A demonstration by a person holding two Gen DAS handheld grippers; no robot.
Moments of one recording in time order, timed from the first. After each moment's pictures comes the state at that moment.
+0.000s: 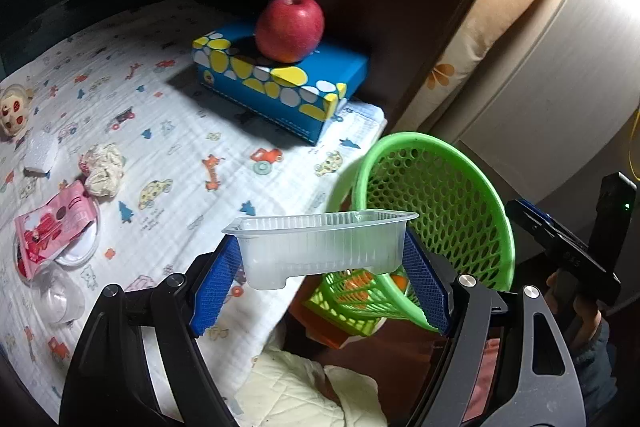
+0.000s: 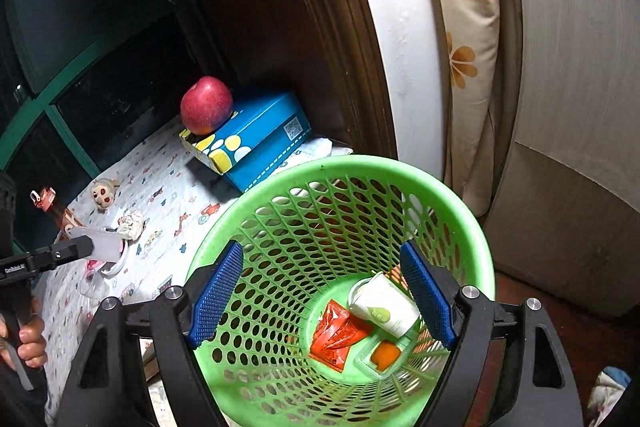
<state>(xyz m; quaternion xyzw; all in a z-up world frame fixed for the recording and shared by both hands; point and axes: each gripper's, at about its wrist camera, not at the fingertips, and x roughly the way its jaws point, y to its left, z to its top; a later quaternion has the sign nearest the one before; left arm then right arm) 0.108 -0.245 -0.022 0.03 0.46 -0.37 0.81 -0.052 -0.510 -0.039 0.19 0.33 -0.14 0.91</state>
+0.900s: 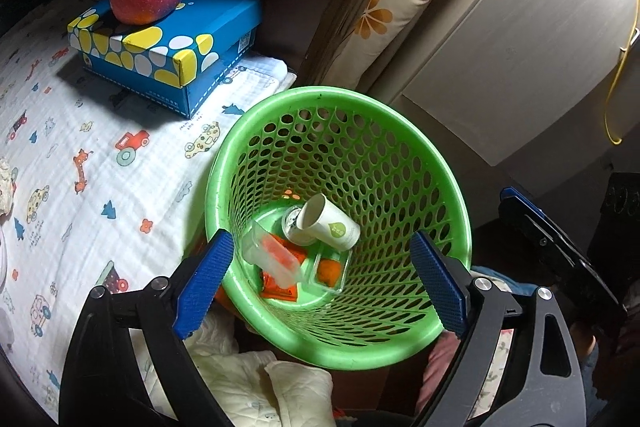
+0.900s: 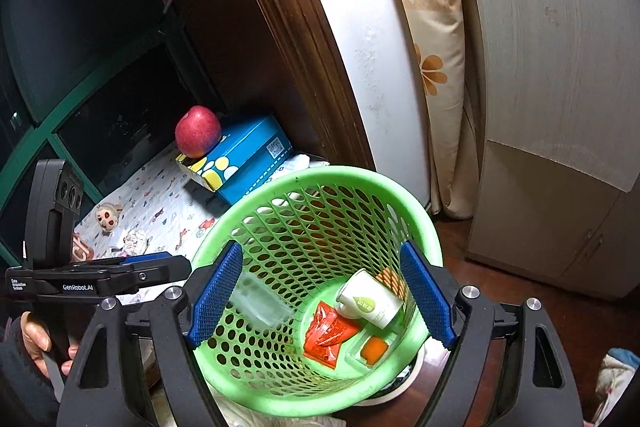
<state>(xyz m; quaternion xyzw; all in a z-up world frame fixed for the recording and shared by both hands) 0.078 -0.345 -0.054 0.05 0.50 -0.45 0.74 -0.095 -0.525 -0.030 0.22 0.30 -0.15 0.91</state>
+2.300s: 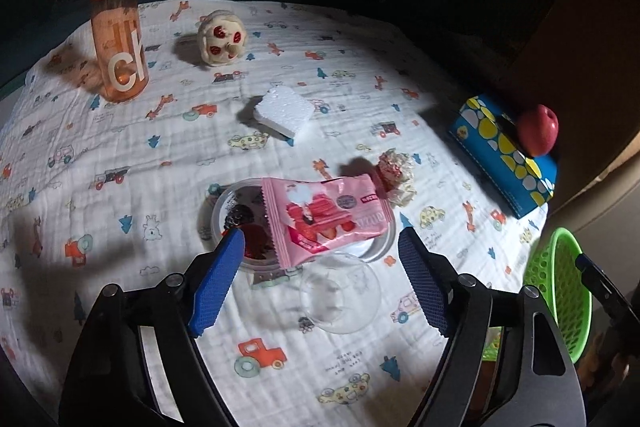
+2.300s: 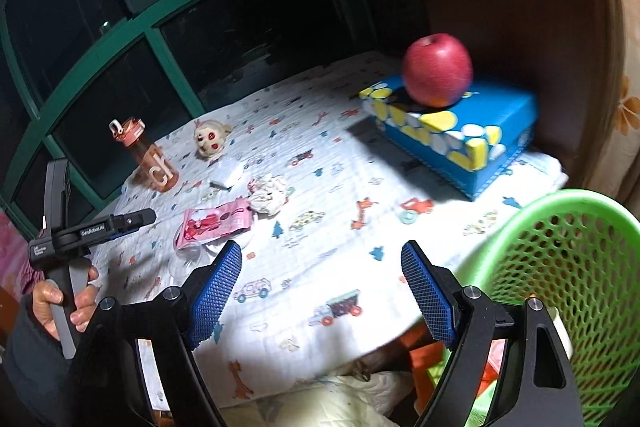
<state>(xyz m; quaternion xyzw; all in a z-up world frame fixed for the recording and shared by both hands) 0.207 0.008 -0.056 -0.09 0.45 -0.14 0.88 0.088 -0.322 -0.037 0.13 0.37 0.06 0.92</state>
